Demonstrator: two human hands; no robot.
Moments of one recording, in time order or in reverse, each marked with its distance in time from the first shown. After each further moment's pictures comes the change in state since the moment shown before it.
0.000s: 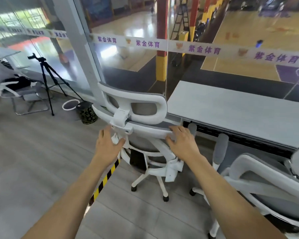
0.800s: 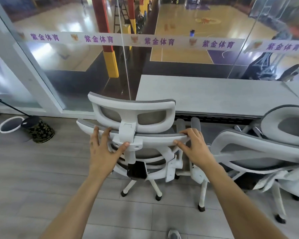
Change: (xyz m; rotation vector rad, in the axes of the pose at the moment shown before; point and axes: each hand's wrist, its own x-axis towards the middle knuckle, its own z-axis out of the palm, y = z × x) left_hand 0.040 -0.022 0.011 -0.093 -0.196 0.210; right_hand -0.068 0.020 -0.003 0.166 0.217 0.229
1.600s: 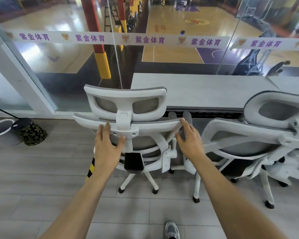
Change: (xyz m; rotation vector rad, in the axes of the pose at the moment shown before) left_hand -0.031 0.014 0.016 -0.006 0.031 0.043; right_hand -0.031 0.006 0.010 -0.079 0.133 0.172
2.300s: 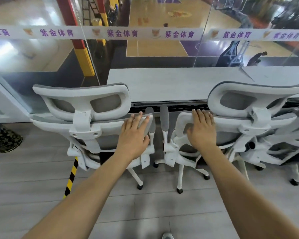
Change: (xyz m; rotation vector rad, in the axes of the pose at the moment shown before) left_hand -0.017 0.135 0.127 0.552 -0.359 0.552; right_hand 0.013 0.111 -0.111 -0.569 0.136 -0.002
